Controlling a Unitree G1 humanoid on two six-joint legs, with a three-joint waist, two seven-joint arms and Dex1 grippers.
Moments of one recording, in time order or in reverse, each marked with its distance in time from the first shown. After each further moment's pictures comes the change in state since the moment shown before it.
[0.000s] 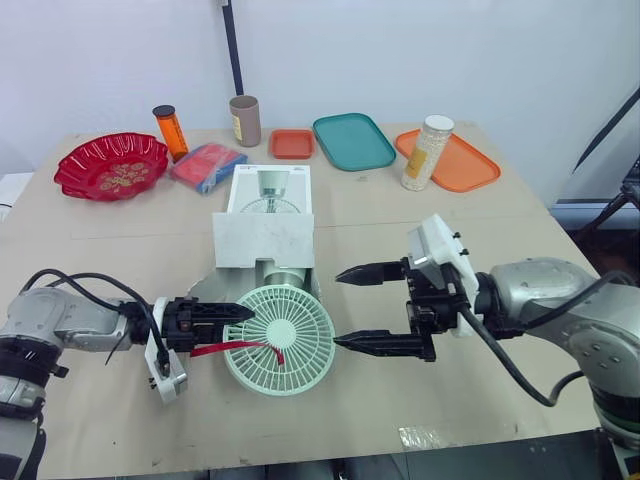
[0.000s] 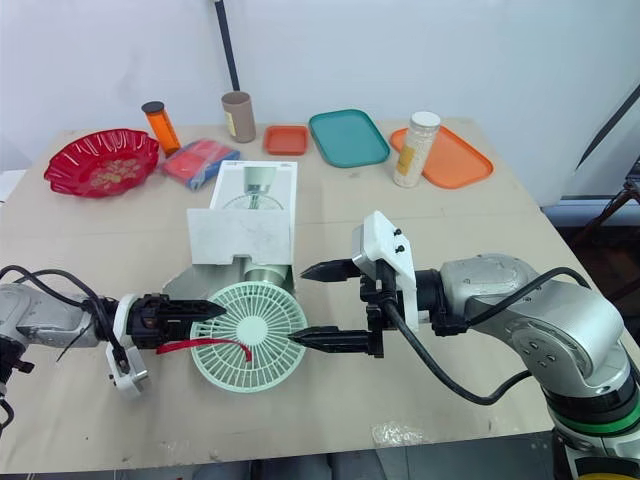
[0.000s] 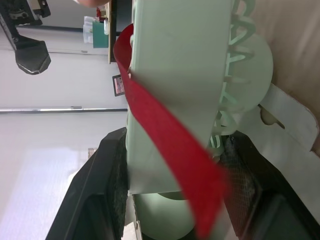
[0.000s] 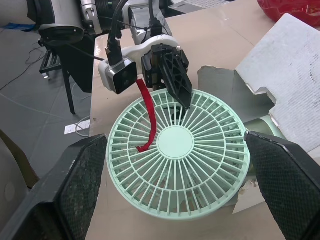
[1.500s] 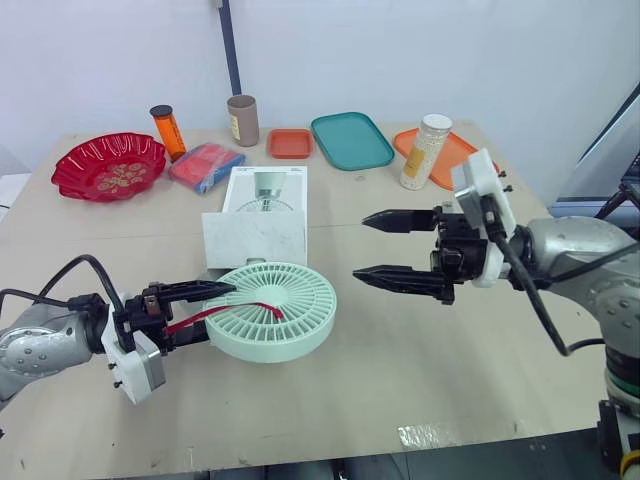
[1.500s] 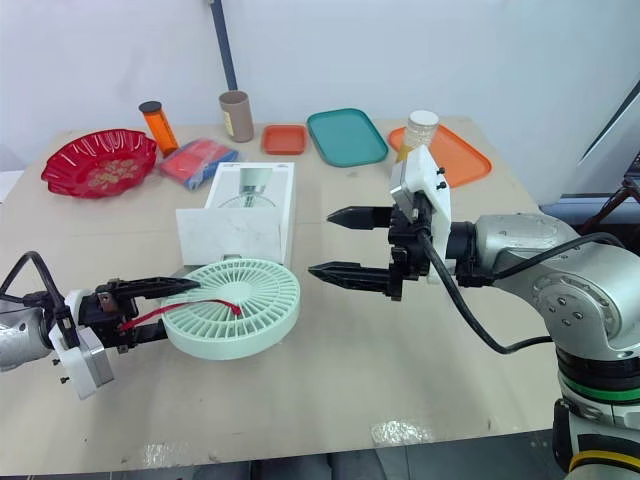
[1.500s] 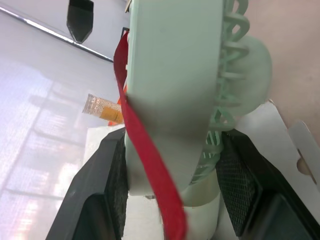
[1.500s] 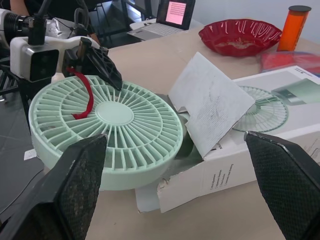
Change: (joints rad) left arm 0.388 0.343 -0.052 -0.502 -1.221 0.527 -0.676; right arm -0.134 -0.016 -0.092 0.175 -0.004 0.002 -0.005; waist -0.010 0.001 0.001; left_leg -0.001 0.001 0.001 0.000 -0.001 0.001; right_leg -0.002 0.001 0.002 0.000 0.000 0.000
